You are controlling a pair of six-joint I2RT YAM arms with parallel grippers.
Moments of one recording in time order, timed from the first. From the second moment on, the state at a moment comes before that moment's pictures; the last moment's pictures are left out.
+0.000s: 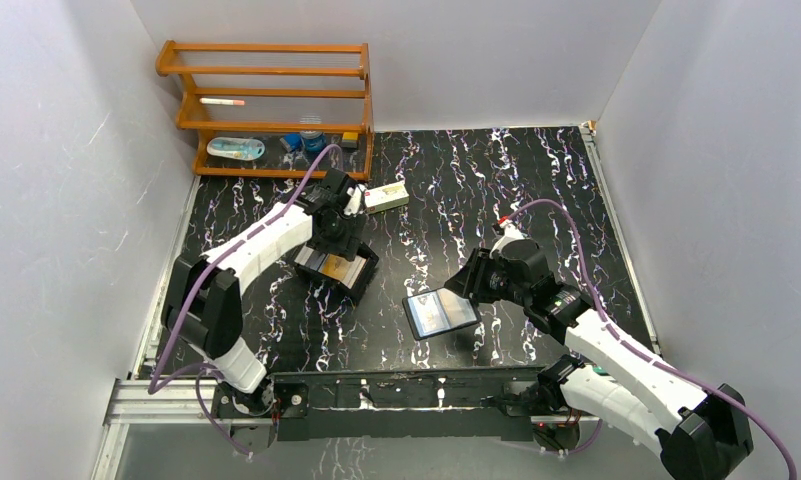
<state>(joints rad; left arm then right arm) -0.53 1.61 1.26 -0.82 -0.12 -0.15 0.65 0.84 0.54 -0.28 -0.15 0.74</state>
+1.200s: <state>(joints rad) -0.44 1.71 1.23 -0.79 0.05 -0.11 0.65 0.81 0.54 -0.28 -0.14 0.74</state>
